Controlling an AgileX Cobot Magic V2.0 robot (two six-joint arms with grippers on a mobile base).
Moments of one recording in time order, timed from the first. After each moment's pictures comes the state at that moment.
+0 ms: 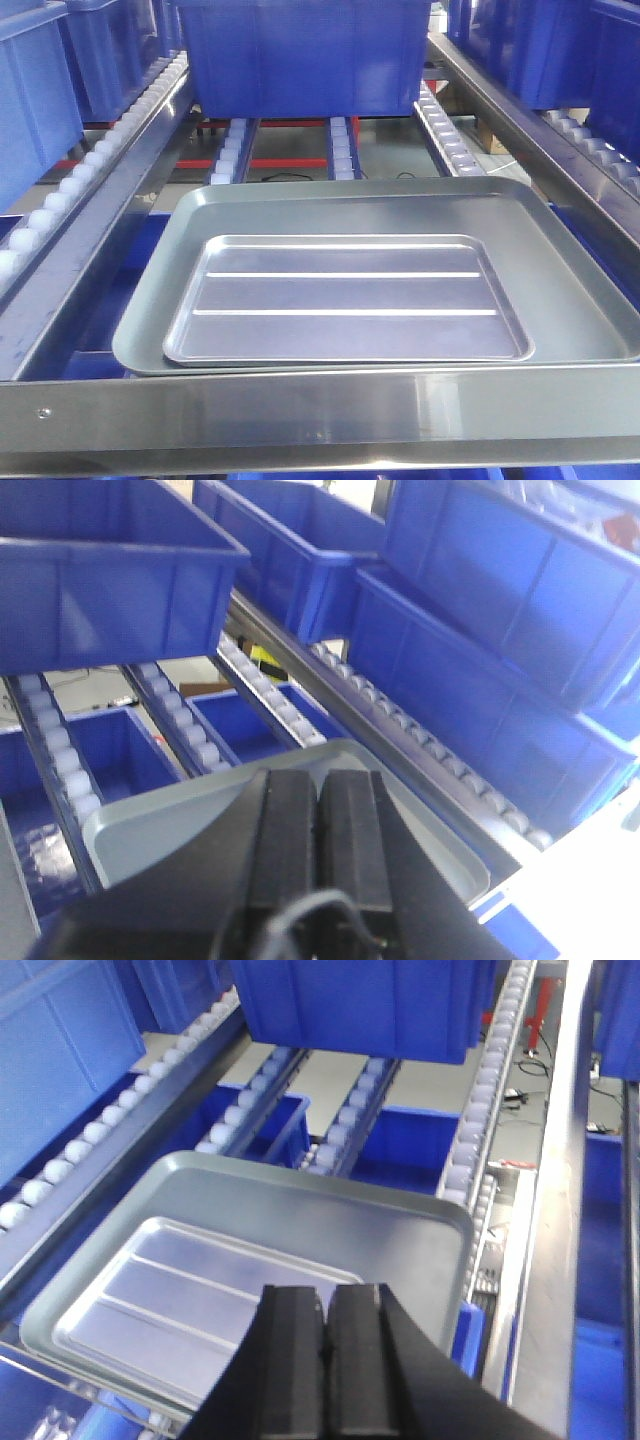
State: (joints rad) left arm -0.94 0.39 -0.49 0.80 0.25 -0.90; right arm 0.61 0.41 -0.52 -0.48 0.44 0.59
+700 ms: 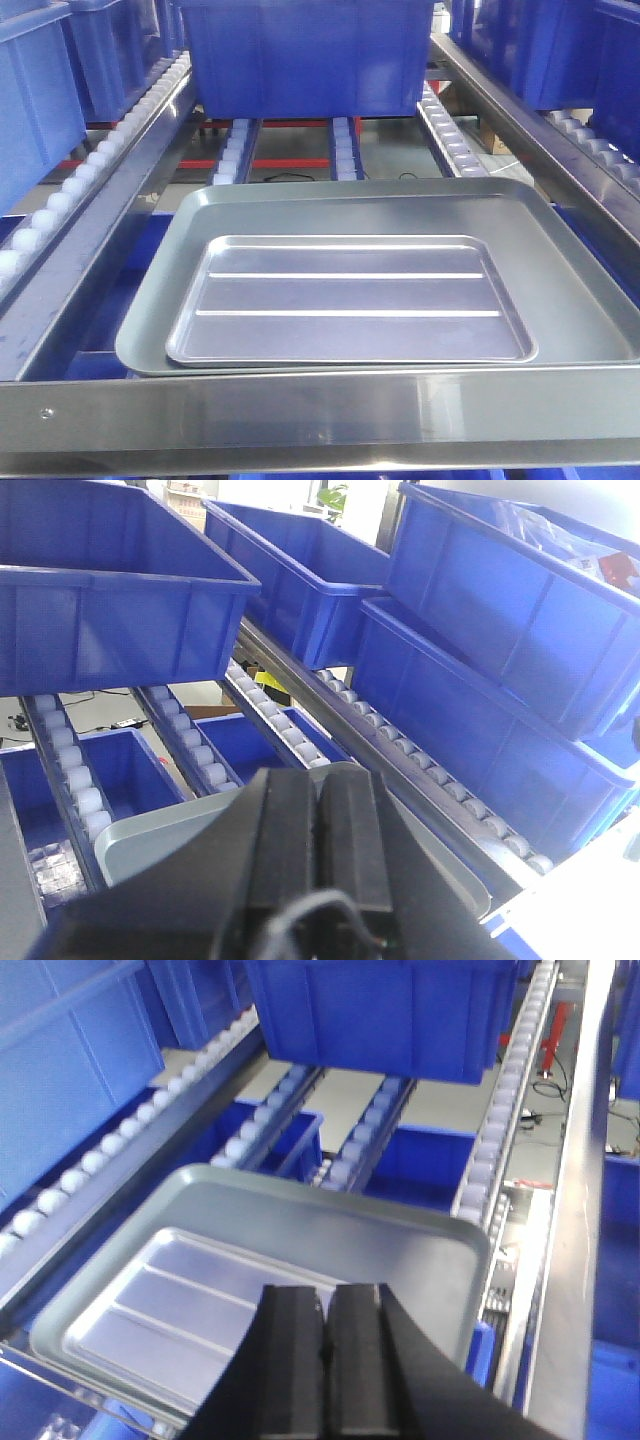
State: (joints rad) left arm -0.94 0.34 -0.49 0.80 0.26 -0.90; right arm 0.60 0.40 -0.48 -0.49 0.41 0.59
